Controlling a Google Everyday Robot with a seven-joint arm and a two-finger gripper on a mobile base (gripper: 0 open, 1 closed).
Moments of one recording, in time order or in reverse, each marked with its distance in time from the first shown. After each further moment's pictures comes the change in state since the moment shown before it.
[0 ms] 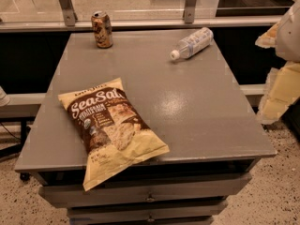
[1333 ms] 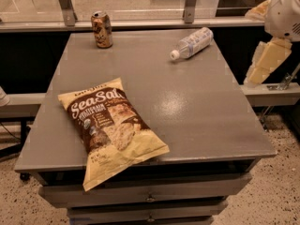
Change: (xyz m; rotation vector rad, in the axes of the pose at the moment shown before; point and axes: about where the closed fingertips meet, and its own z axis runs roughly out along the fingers) arm -0.010 -0.094 0.021 0.136 -0.142 -0.093
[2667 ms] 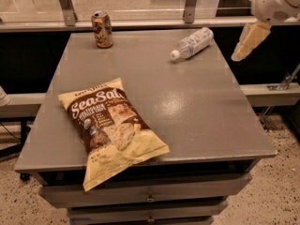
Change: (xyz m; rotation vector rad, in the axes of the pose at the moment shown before) arm -0.005 -0.104 0.046 0.159 -0.125 -0.140
